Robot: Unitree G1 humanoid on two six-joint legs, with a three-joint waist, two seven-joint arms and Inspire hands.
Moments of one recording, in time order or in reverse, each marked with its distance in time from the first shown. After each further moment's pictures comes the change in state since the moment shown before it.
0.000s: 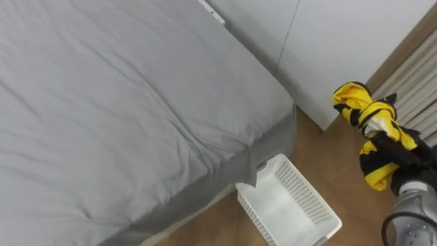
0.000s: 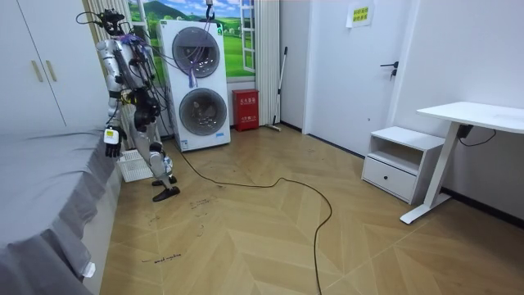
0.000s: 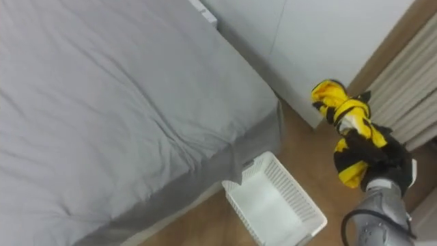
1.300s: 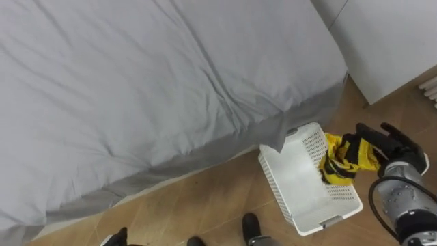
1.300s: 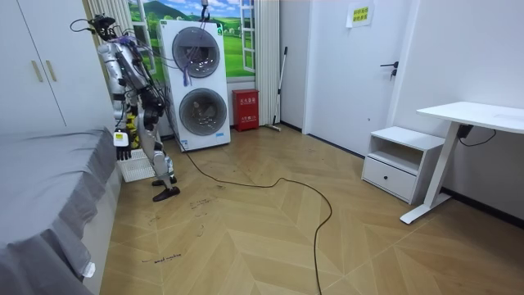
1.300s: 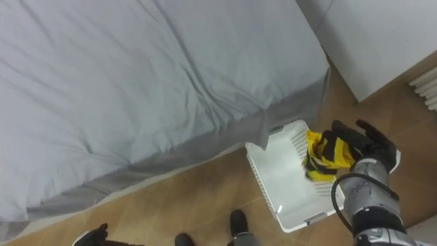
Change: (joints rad) left arm -0.172 0.011 -0.096 0.047 -0.060 0.048 0.000; right arm -0.228 -0.018 0.079 0.392 0.035 0.003 -0.043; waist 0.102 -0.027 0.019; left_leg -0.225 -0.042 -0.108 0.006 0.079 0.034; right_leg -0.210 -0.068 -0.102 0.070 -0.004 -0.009
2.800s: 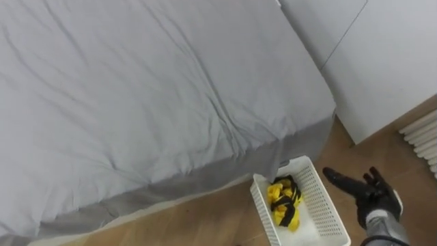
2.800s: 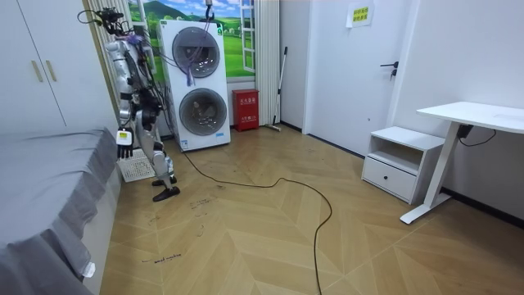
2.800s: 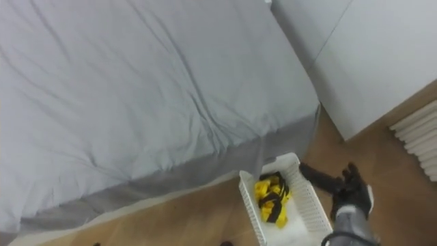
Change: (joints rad) left arm 0.137 -0.005 0.030 -0.020 0.018 -0.044 0.000; right arm 0.404 0.124 0.197 -0.130 0.035 -0.031 0.178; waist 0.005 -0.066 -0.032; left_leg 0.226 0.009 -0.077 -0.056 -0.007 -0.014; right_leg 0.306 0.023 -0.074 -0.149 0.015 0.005
